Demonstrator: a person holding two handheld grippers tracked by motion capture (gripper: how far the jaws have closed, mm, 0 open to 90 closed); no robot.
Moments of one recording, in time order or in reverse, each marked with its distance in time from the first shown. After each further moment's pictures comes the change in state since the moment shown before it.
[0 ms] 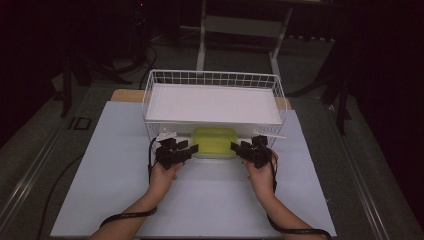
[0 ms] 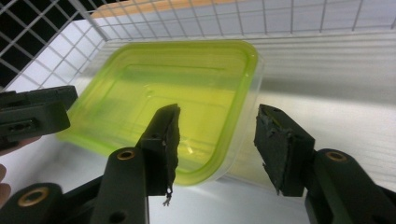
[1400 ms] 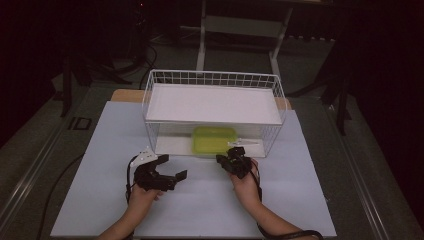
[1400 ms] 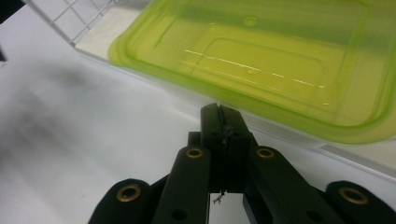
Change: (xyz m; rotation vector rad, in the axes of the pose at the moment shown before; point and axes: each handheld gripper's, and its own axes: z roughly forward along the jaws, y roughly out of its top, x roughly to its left) left arm -0.008 -0.035 -0.072 -0.046 -0.118 0.135; right arm 0.050 -0.028 0.027 0.135 0.037 -0.163
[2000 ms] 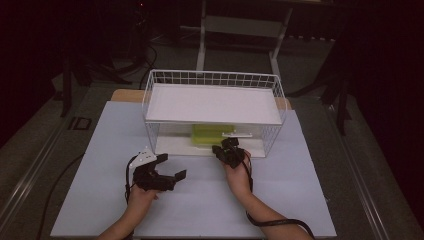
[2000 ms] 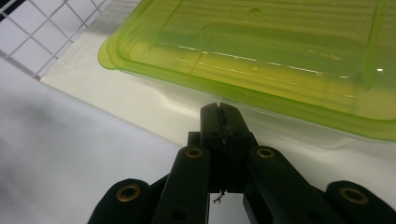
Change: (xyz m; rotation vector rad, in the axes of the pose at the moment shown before) left arm 0.002 -0.001 -0.002 -0.021 0.010 0.013; right arm -0.007 0.022 0.036 -0.025 -0.047 0.035
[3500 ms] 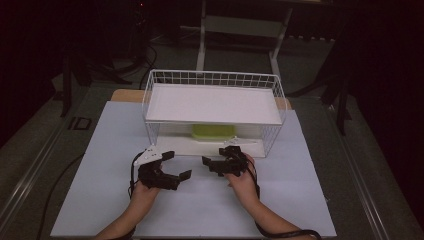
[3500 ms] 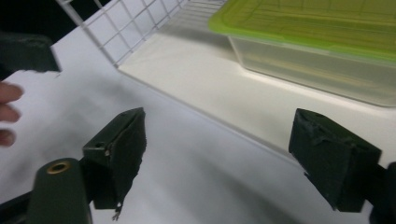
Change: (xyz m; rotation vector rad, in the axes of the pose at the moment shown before) left arm -0.010 0.015 0.010 0.012 -0.090 0.092; right arm 0.012 -0.017 -0.036 -0.066 0.176 -0.091
